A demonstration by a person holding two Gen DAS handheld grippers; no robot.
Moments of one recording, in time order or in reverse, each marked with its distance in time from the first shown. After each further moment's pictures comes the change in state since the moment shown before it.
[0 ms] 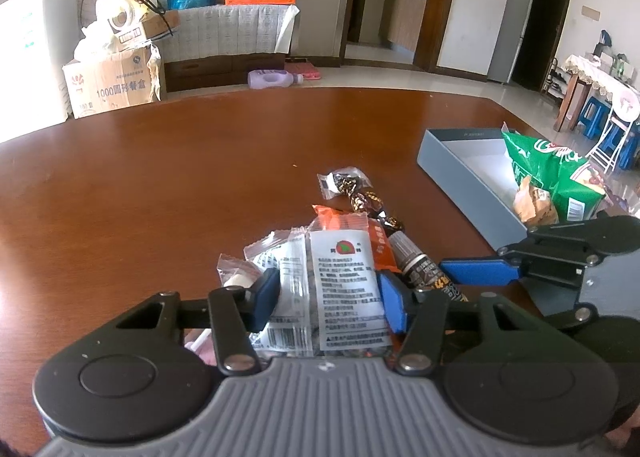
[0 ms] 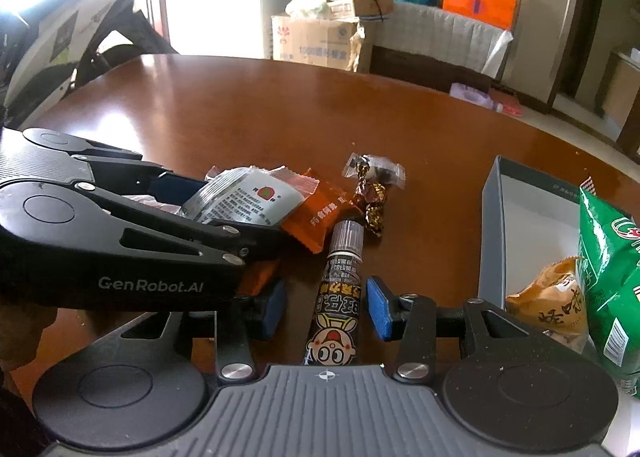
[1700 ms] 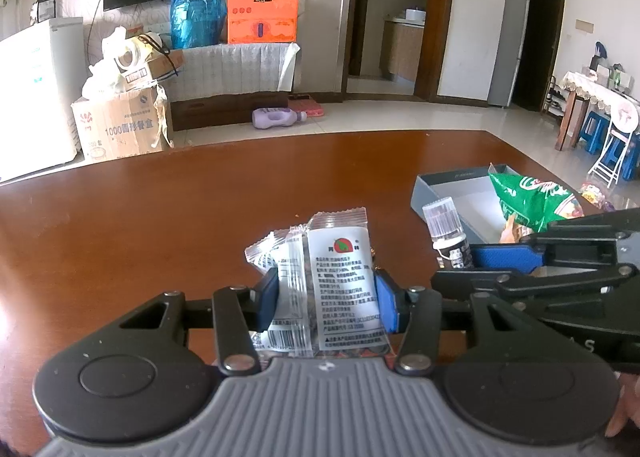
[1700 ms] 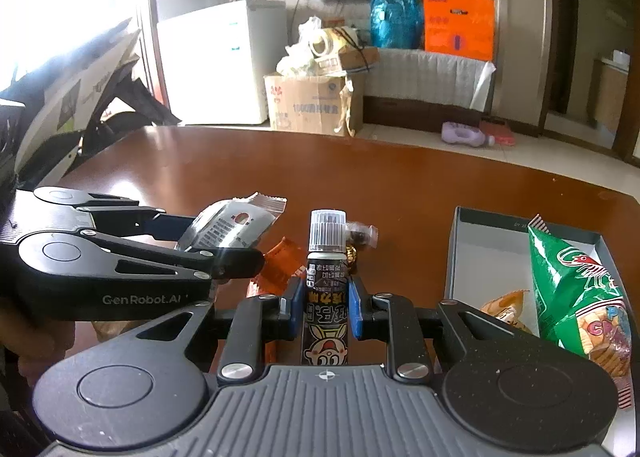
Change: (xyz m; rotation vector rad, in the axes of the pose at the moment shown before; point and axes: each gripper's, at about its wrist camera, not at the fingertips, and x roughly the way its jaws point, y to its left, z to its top) left arm -0.046 -0.010 0.007 0.033 -0.117 0.027; right arm -0.048 -0.031 0.006 0.097 -0.174 0.037
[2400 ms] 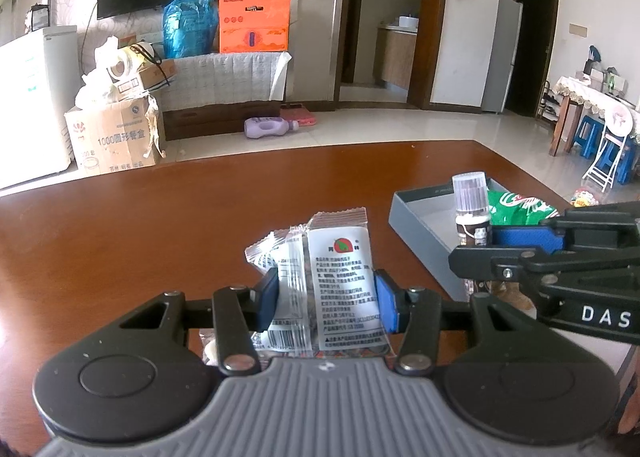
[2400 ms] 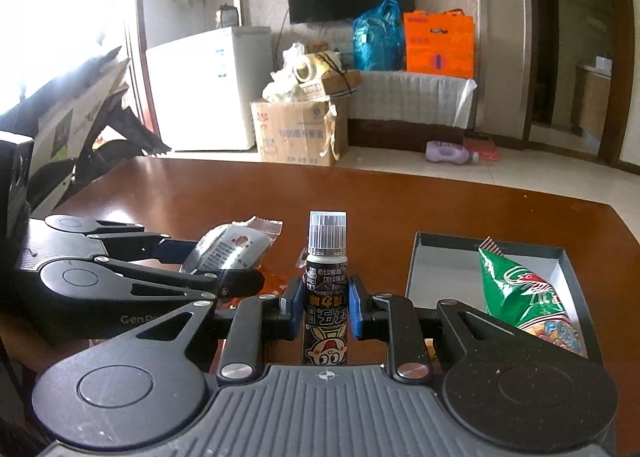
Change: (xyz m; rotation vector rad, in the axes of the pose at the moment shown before) left arm -0.005 -0.016 0.009 0.011 -0.024 -0.018; right arm -0.033 -0.021 0.007 0.036 -0.071 -0.026
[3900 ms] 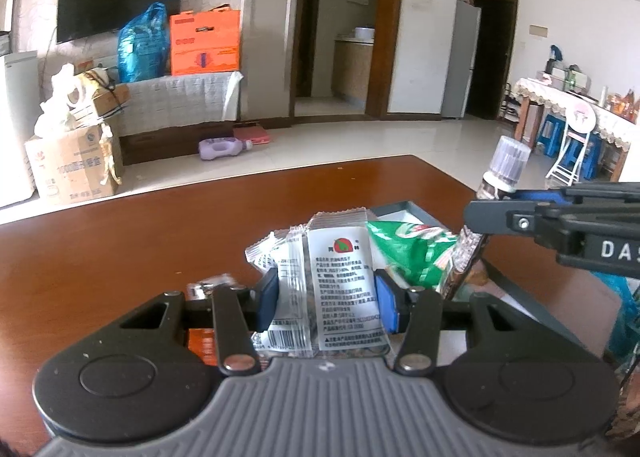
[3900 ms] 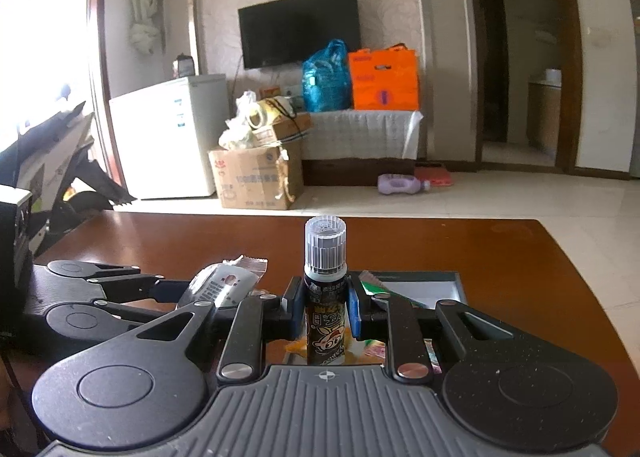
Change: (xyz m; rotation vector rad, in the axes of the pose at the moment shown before) left arm 0.009 -0.096 0.037 0.066 -0.042 -0.114; right arm -0.080 -0.061 0.001 0.084 -0.114 -0.116
